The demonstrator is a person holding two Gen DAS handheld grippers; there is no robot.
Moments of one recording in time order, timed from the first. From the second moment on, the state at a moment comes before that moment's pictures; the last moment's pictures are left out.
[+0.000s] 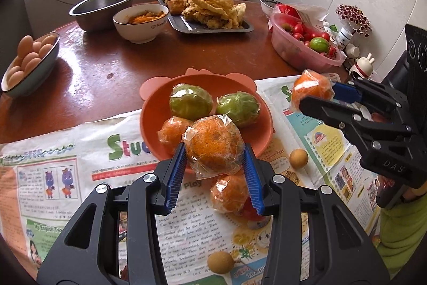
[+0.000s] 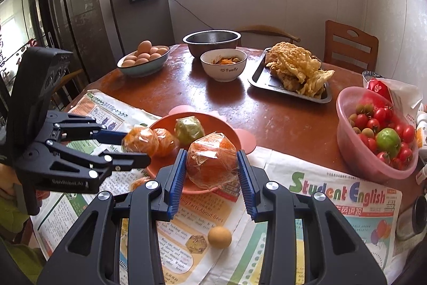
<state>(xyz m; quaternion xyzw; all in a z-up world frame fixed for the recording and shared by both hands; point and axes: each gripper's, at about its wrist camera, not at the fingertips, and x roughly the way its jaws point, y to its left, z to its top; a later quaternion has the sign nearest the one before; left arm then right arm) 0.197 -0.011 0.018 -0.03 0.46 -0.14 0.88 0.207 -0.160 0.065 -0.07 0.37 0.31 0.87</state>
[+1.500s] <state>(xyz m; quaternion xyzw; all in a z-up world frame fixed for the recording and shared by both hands) 0.217 -0.019 -0.019 -0.03 0.48 -0.14 0.86 0.282 -0.120 0.033 -0.09 0.40 0.32 0.85</state>
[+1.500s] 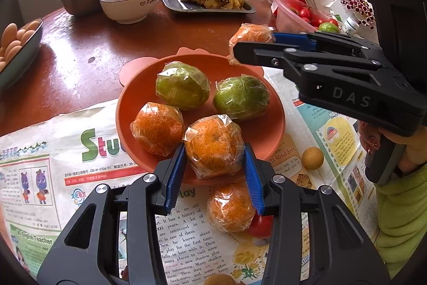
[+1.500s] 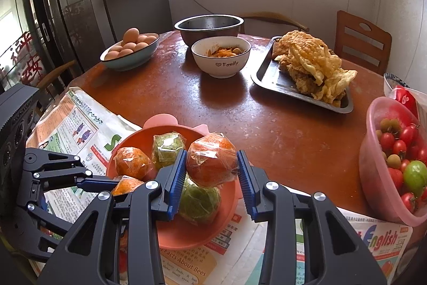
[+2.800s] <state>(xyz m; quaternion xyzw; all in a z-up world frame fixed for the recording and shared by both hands) 0.218 -0.010 -0.018 -0.04 0.48 -0.14 0.87 0.296 -0.102 0.010 -0.10 0.43 0.32 0.84</state>
